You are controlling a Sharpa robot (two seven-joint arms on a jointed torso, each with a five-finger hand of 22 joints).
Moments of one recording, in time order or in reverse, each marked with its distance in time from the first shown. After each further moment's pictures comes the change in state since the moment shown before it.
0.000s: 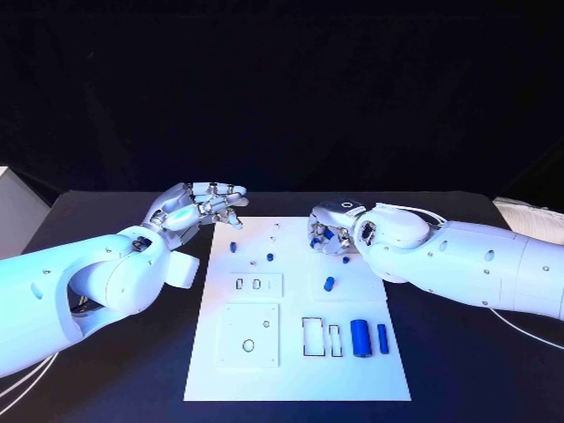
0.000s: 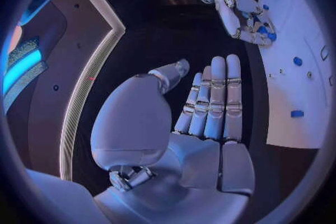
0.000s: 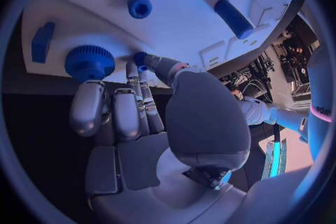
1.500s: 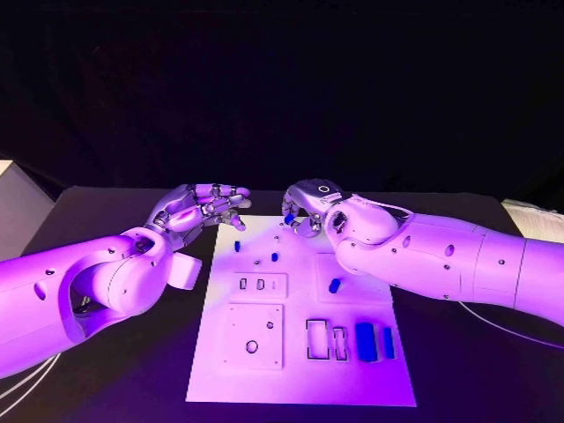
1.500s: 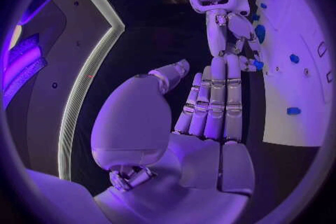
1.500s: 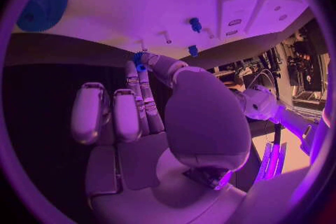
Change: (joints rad) left arm 0.002 0.000 0.003 0.004 0.000 0.004 -0.001; left_hand -0.004 0.004 0.003 -0.003 0.000 0.000 0.000 0.000 0.000 0.000 0.000 0.000 0.000 0.000 0.000 0.004 0.002 0.000 -0.004 0.004 0.008 0.004; right arm 0.018 0.148 0.016 -0.069 -0.035 -0.184 -0.109; right_hand 0.012 0.011 0.013 -0.027 0.026 0.019 -0.006 0.027 0.035 0.014 0.011 0.000 0.004 0.000 -0.007 0.011 0.003 -0.014 0.018 -0.011 0.042 0.065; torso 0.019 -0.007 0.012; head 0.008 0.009
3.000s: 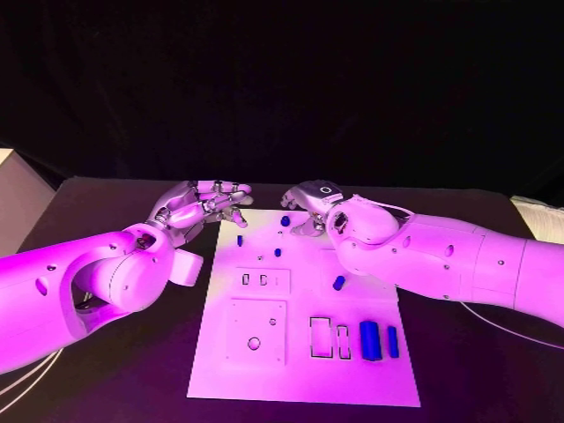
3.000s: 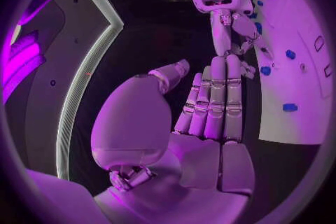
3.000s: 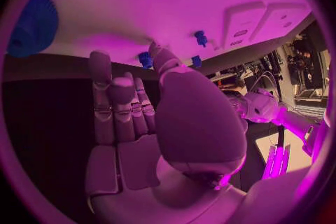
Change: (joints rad) left arm 0.003 -0.006 0.004 0.002 0.000 0.003 -0.001; left_hand 0.000 0.000 0.000 0.000 0.000 0.000 0.000 0.000 0.000 0.000 0.000 0.000 0.000 0.000 0.000 0.006 0.002 0.000 -0.007 0.000 0.007 0.004; right arm -0.004 -0.013 -0.004 0.003 0.004 0.023 -0.008; right_hand 0.209 -0.029 -0.525 0.262 -0.048 -0.289 -0.006 -0.149 -0.034 -0.375 0.042 0.047 -0.023 -0.090 0.044 -0.266 -0.405 0.071 -0.199 0.045 -0.497 -0.546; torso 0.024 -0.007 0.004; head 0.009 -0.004
